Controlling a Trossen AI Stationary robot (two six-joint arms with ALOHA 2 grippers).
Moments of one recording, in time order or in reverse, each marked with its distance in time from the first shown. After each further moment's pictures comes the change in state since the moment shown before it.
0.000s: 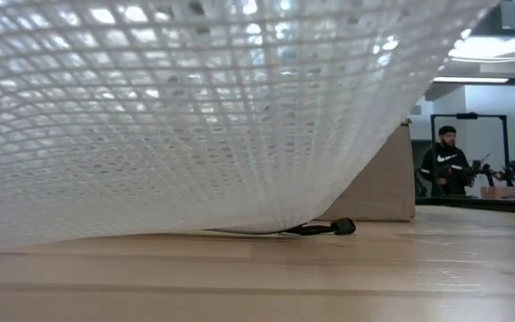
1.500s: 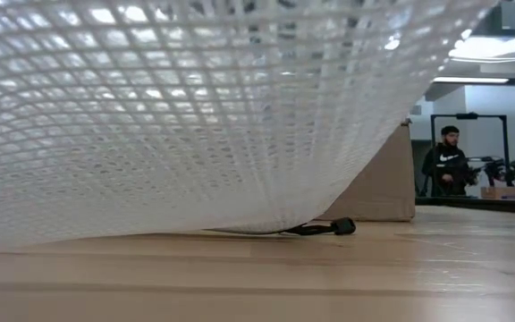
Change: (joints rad) left arm -0.169 0.348 0.069 0.342 -0.074 0.234; right arm -0.076 0.172 0.004 0.279 -0.076 -0.129
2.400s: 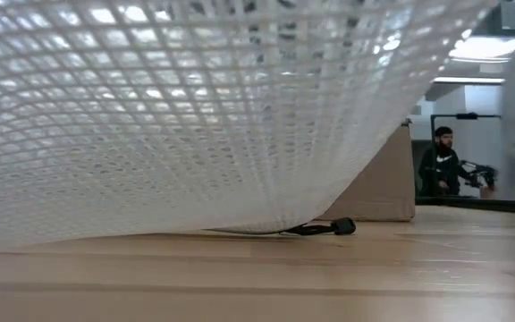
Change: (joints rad) left arm -0.006 0.019 -0.001 0.010 -0.002 -0.025; right arm 0.000 -0.001 0.016 -0.007 0.000 0.000
